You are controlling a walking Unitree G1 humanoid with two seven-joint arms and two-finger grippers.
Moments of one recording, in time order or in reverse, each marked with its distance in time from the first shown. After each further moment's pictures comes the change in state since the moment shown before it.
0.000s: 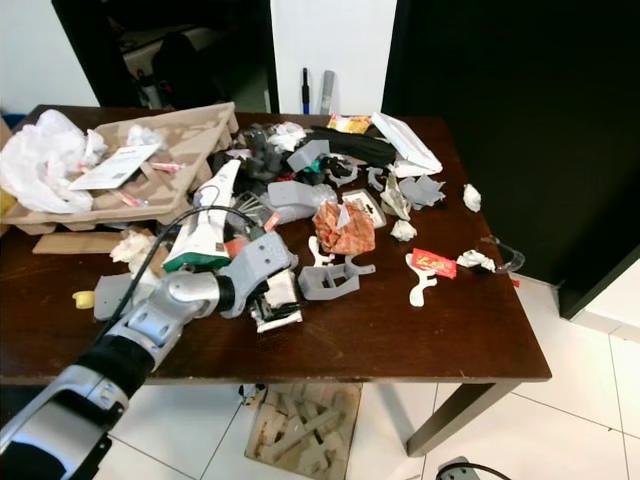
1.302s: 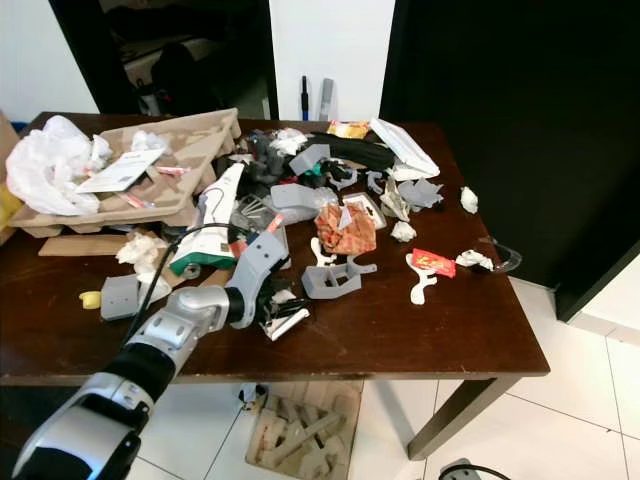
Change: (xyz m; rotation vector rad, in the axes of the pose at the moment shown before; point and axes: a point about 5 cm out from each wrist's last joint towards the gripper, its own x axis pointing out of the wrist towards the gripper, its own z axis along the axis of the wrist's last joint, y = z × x) left arm 0.020 -0.020 -0.007 -0.356 -0.029 -0.070; right arm 0.000 -0.002 -0.002 -0.003 0.004 -0.005
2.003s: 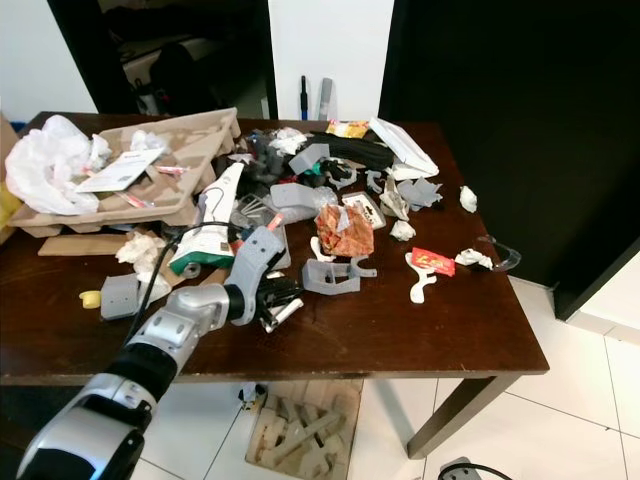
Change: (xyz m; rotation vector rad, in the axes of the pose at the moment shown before) left arm -0.005 0.008 0.009 -0.049 -0.081 0.079; right arm 0.000 -0.001 0.002 -0.001 -0.006 -0.002
